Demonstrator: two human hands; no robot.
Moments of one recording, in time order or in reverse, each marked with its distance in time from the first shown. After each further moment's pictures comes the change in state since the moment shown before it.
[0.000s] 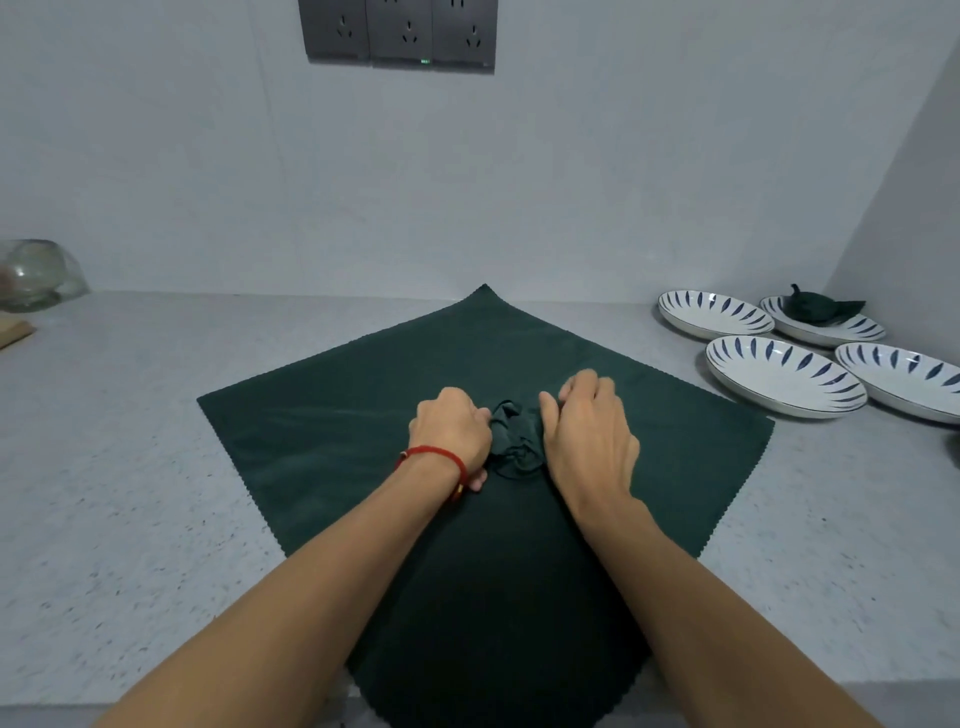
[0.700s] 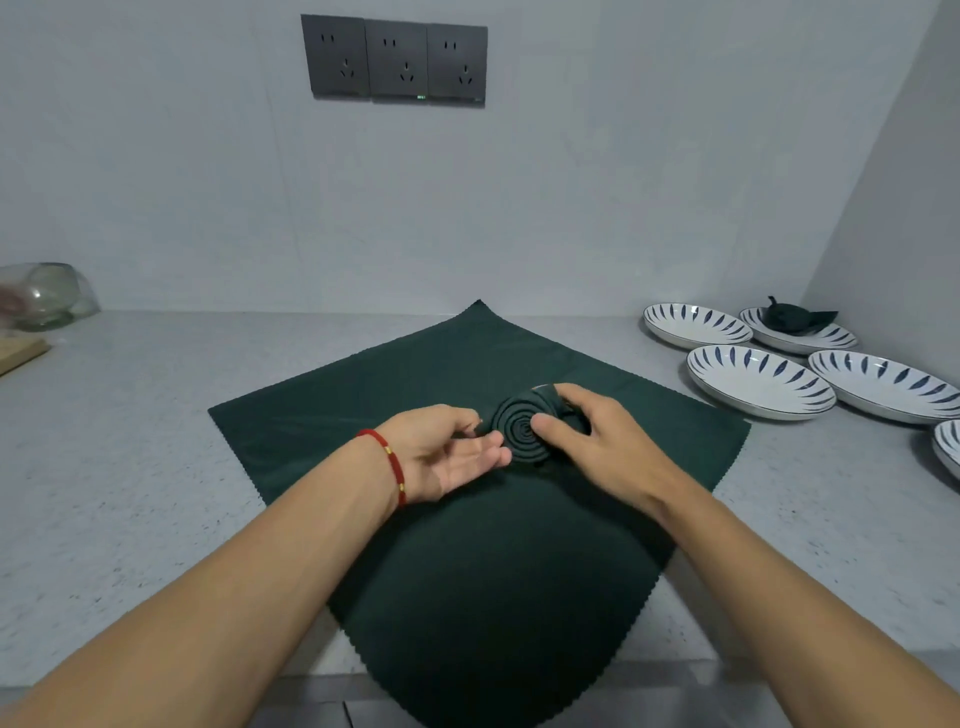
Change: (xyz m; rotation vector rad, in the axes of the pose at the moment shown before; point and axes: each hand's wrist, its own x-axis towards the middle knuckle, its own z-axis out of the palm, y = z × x) left_hand -0.034 0.011 -0.043 -0.909 -0.450 -0.432; right_hand 0.008 0.030 -0.059 0.683 -0.547 -0.202
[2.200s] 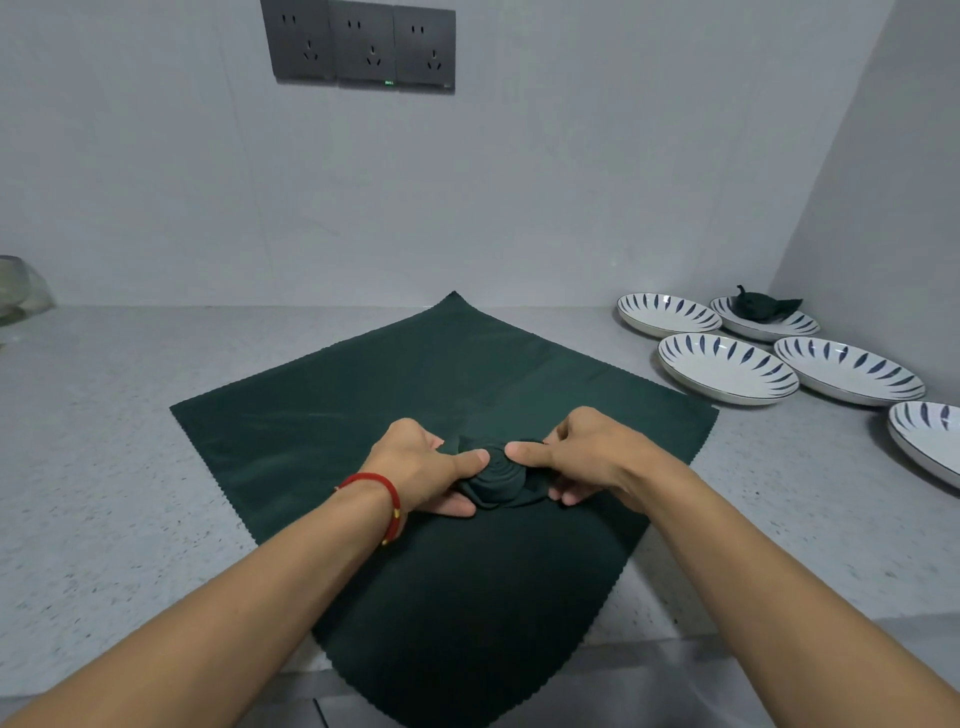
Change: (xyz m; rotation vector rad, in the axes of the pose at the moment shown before) left_hand 0.015 -0.038 -0.002 0.457 0.117 0.220; right_hand -0.005 -0.009 -0.006 -0.080 -0.152 0.632
